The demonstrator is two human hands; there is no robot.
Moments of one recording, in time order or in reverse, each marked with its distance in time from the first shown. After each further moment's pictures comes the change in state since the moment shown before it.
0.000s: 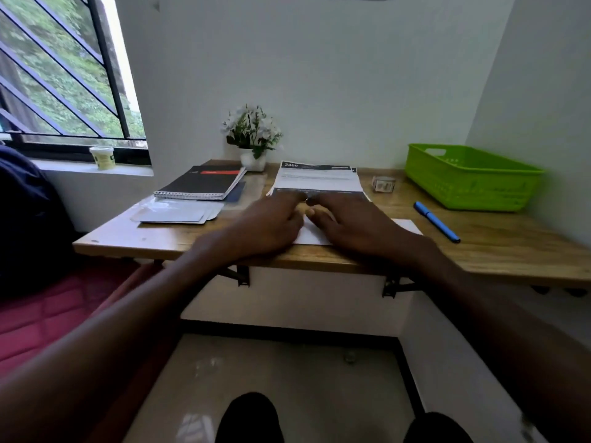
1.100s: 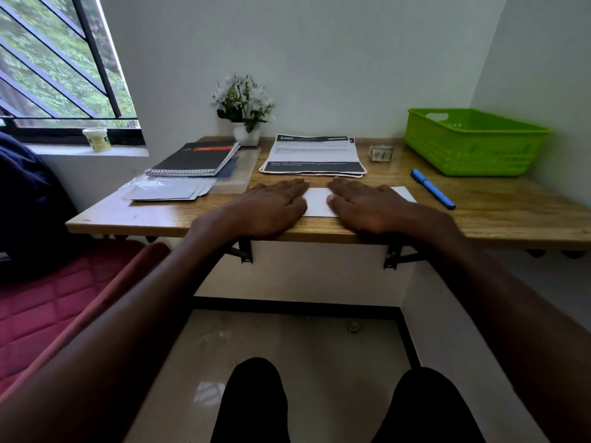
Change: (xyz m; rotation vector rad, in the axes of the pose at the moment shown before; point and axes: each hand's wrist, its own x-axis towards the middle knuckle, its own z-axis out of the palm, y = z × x) left_hand -0.003 0.005 0.009 0.224 -0.289 -0.021; right_hand -0.021 0.022 -0.007 -0.132 -0.342 0.209
